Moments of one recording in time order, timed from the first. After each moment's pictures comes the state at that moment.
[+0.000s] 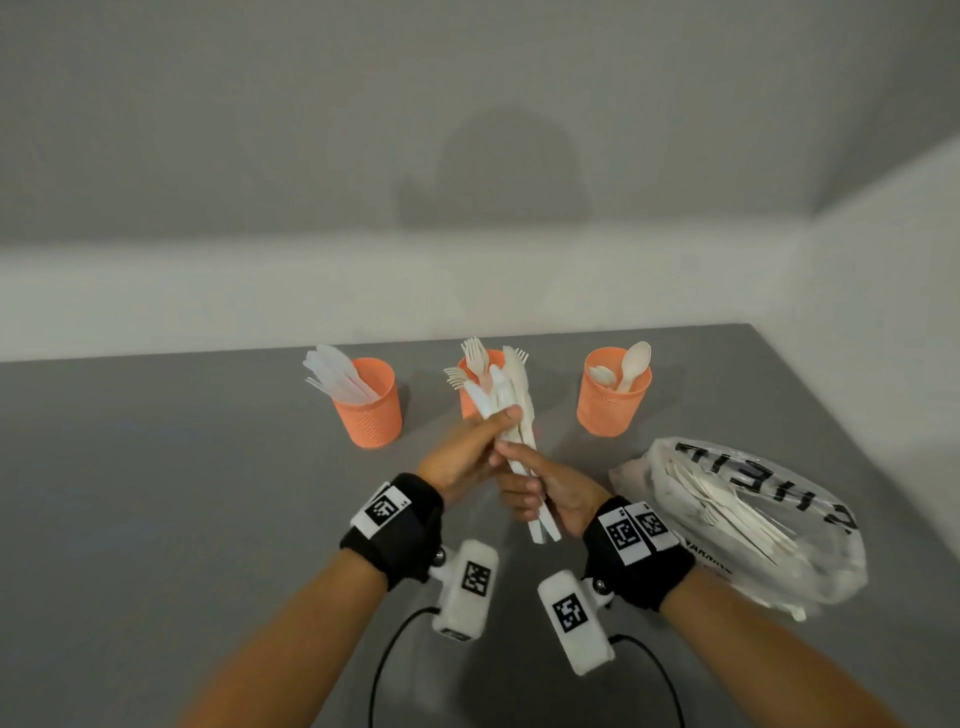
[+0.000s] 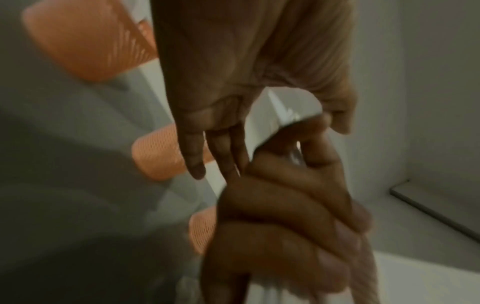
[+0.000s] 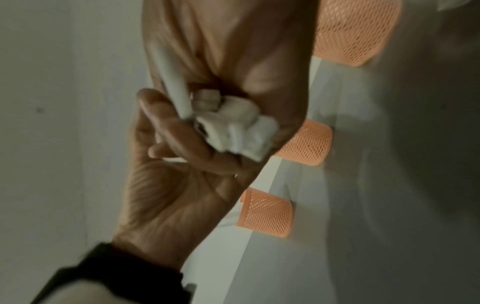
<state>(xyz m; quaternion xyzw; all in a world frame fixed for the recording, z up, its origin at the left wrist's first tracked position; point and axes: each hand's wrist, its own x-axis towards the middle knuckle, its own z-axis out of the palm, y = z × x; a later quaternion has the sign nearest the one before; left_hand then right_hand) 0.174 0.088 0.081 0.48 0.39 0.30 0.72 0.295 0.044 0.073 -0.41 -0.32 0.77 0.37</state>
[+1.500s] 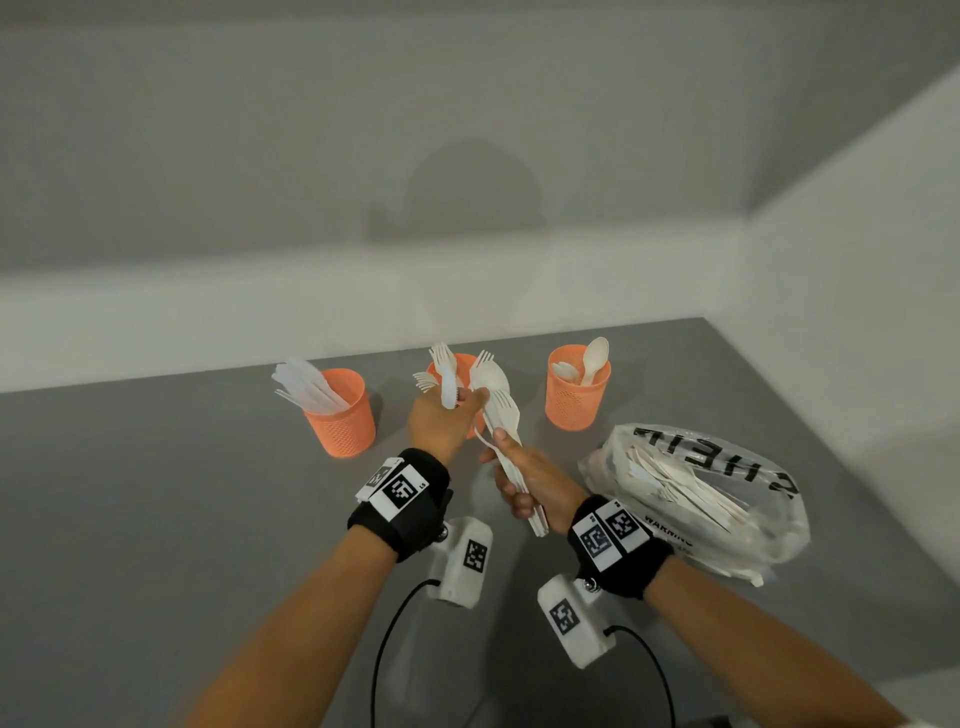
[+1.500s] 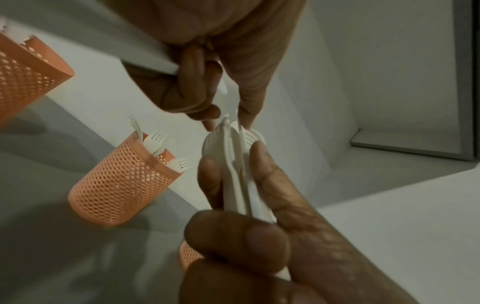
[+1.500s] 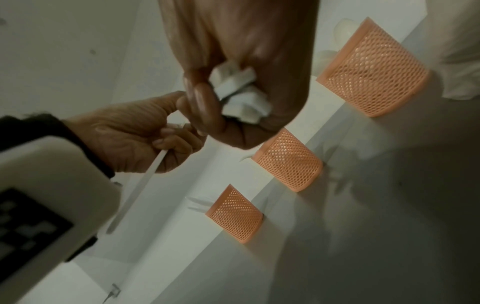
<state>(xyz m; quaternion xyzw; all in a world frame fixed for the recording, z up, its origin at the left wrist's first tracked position) 0.197 0.088 0.102 0.56 0.57 0.39 0.46 0.311 0.030 0.057 -0.53 -0.39 0.63 0.41</state>
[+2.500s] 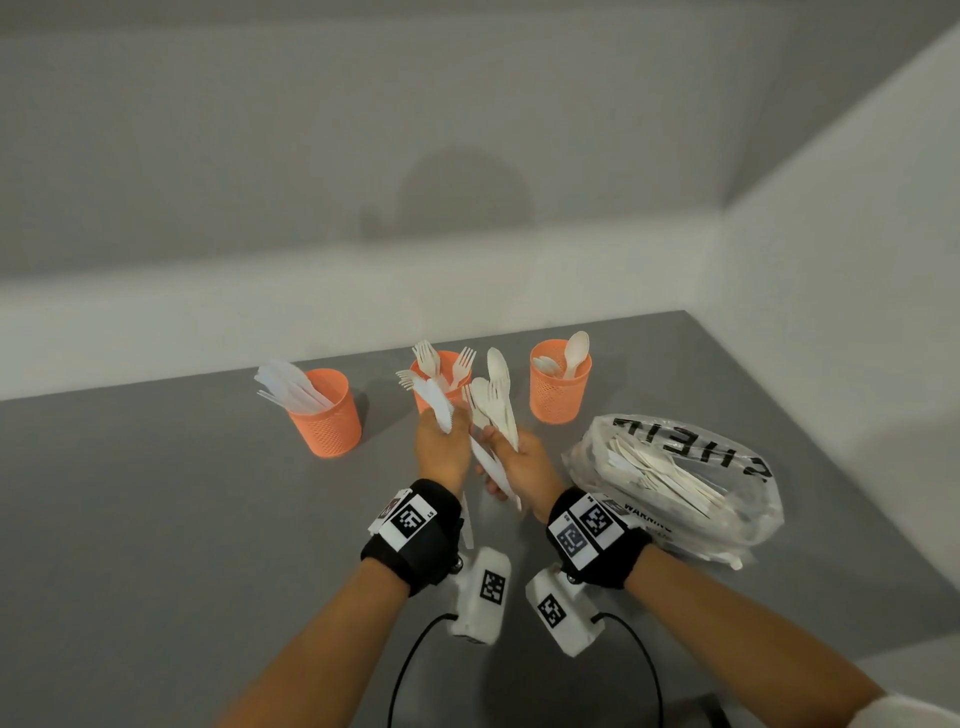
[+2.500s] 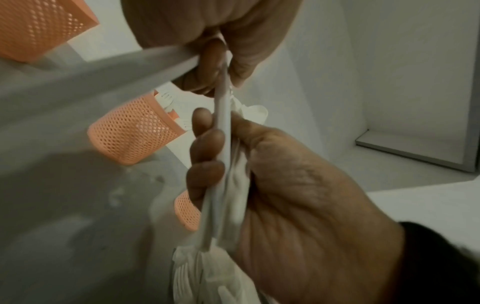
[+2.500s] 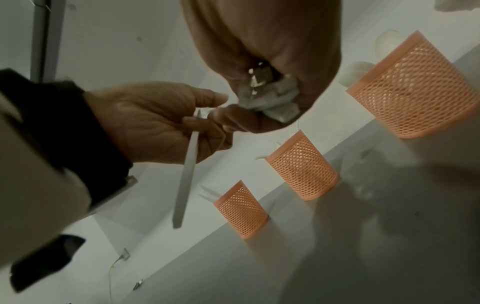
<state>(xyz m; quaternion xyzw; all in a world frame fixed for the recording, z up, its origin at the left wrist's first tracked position) 0.220 0.072 0.057 0.48 0.55 0.49 0.48 0.306 0.028 0.053 -0.56 -0.40 0.51 0.52</state>
